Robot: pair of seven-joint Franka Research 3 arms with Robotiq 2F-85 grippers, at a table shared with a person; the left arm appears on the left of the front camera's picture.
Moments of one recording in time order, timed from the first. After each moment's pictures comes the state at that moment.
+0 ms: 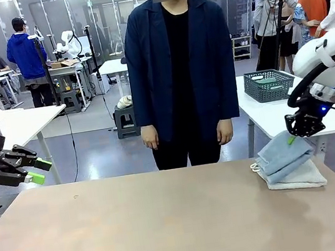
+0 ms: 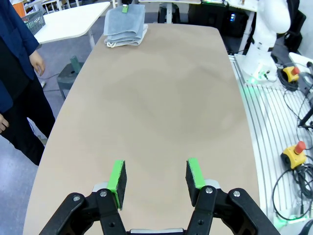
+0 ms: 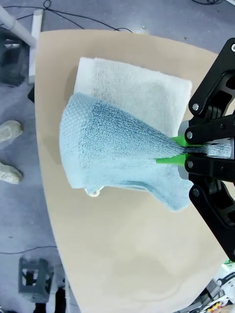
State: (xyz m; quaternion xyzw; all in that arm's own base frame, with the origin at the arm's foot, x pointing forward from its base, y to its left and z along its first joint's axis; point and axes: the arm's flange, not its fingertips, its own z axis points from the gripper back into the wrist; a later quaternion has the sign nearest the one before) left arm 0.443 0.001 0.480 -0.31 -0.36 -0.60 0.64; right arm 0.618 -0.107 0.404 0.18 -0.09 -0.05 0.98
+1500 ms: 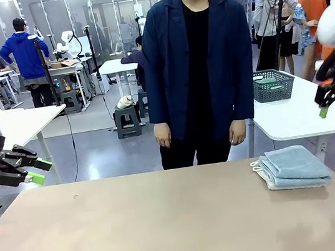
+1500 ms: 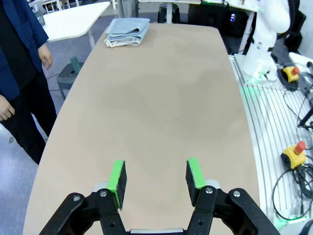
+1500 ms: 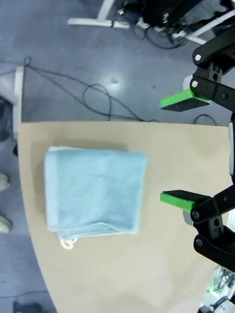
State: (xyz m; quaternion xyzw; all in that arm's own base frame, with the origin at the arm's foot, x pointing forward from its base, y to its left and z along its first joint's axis) left arm 0.443 0.001 0.480 -0.31 -0.36 -0.60 0.64; right arm 0.587 -0.157 0.517 0.04 -0.05 -0.05 1.00
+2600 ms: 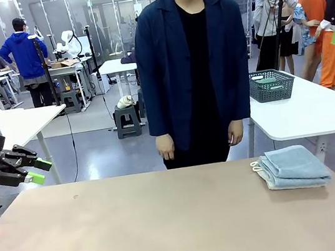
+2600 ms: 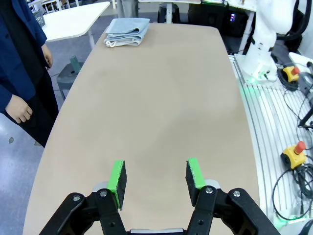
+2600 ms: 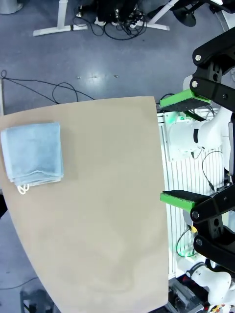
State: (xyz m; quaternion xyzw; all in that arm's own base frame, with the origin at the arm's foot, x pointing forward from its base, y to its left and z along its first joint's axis) left arm 0.443 0.001 0.480 -0.31 -0.36 -0.60 0.64; right arm 0.445 -0.064 0.744 0.05 -0.05 -0.11 0.99
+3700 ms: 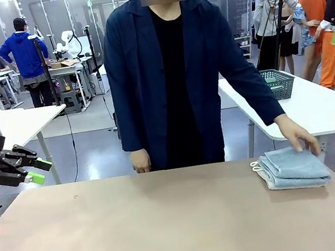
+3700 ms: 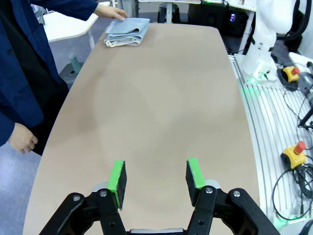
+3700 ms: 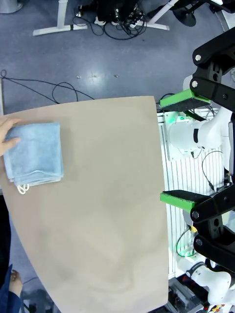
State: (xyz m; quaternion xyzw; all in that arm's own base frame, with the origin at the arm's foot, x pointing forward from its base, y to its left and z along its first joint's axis) left arm 0.443 0.001 0.480 -0.31 -0.36 -0.60 0.64; right arm 0.445 -0.065 0.743 0.05 -0.05 -0.11 0.99
